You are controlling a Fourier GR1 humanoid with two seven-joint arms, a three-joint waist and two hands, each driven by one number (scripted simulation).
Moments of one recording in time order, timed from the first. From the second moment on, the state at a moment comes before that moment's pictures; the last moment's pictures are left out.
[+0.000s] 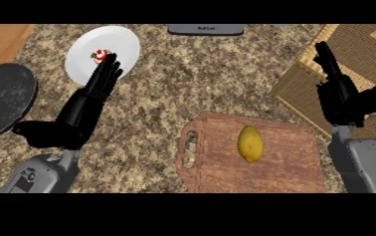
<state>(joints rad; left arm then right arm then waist) -0.24 0.42 -0.33 -1.64 0.34 0.21 -0.01 -0.30 -0.35 0.02 -1.39 -0.30 -0.13 0.00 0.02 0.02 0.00</state>
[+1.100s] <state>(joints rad) -0.21 0.52 -0.16 -1.36 0.37 0.19 0.14 -0.45 -0.18 0.46 -1.67 0.33 -0.19 0.14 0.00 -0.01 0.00</state>
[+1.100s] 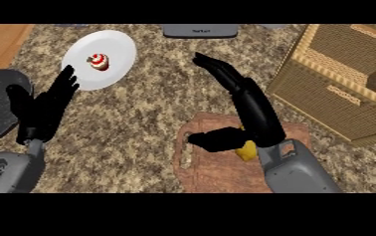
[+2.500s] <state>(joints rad) -0.19 0.51 -0.09 -1.35 0.36 0.15 0.14 -0.60 -0.66 0.08 -2.05 -0.20 0.50 1.02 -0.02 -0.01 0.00</state>
